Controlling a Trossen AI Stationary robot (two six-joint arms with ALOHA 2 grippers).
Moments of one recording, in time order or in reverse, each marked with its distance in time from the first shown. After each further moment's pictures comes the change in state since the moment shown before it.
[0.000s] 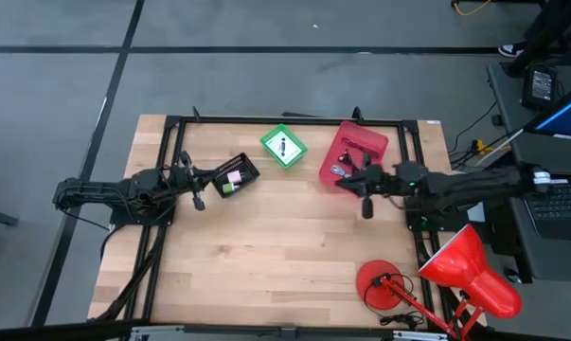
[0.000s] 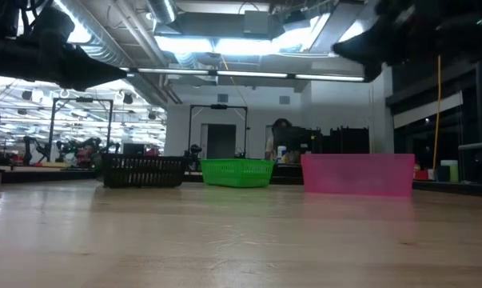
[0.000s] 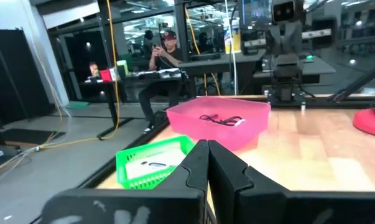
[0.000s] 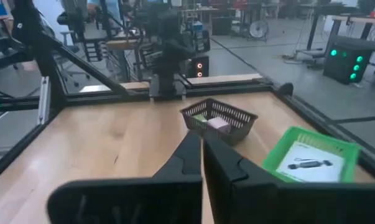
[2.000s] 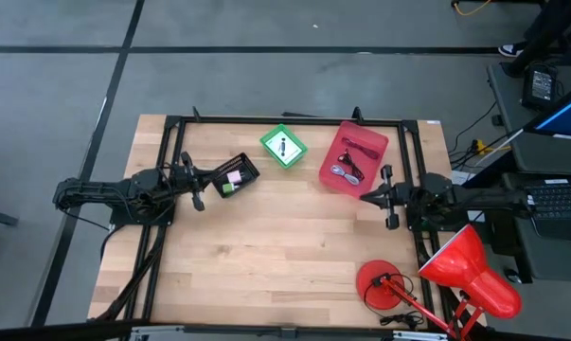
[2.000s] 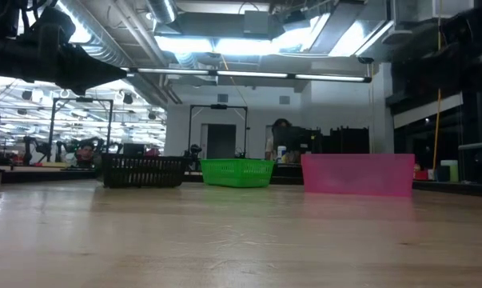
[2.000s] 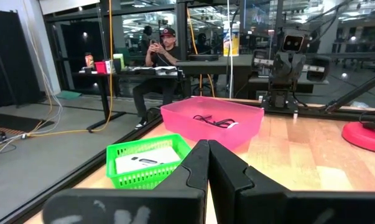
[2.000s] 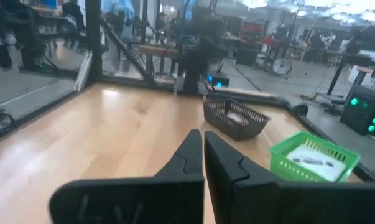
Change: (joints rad) left arm -0.001 0.001 0.000 -0.002 0.009 -0.089; right arm 0.027 -0.745 -0.306 -0.349 -0.095 -0.181
